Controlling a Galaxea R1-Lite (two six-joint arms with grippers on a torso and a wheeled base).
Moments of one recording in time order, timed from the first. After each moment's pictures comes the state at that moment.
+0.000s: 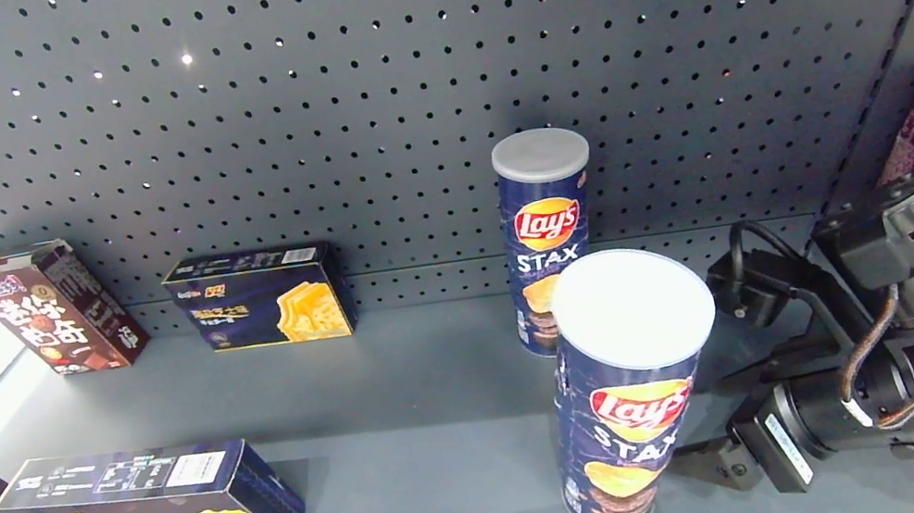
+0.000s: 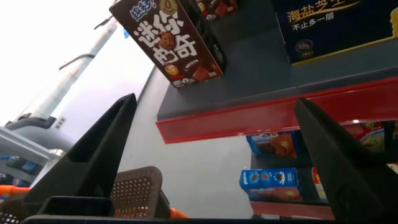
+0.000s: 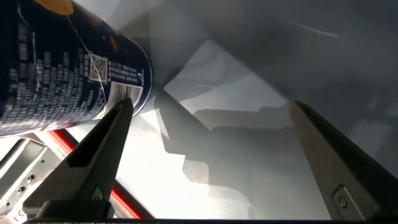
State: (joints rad) left arm -0.56 0.00 -0.15 0.08 0.78 0.53; right arm 0.68 1.50 -0.83 0.03 0.02 0.05
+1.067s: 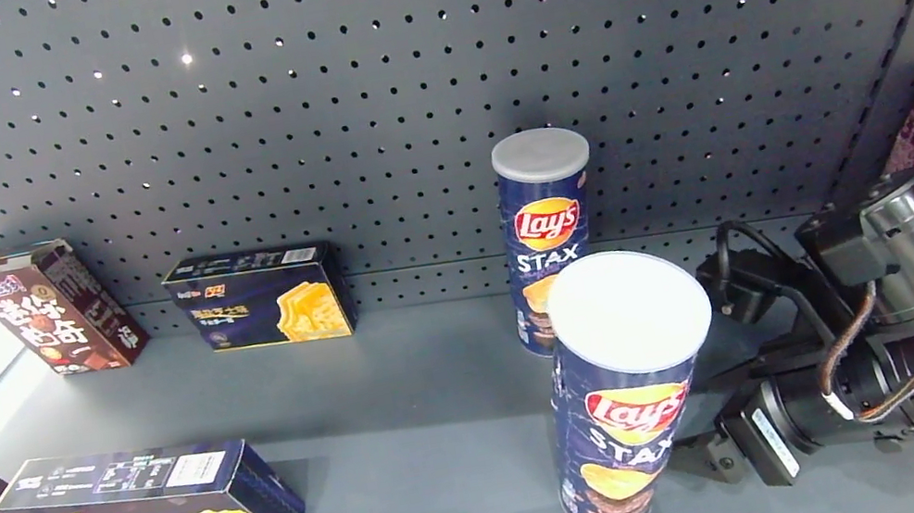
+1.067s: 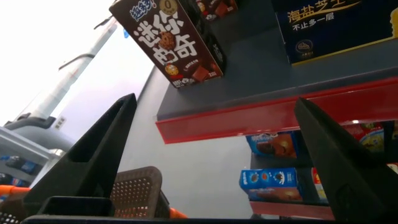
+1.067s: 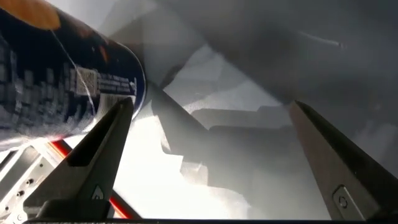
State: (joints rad) left arm -0.57 0.00 -0.15 0.08 0.78 0.52; right arm 0.67 1.53 -0.85 0.03 0.02 0.05
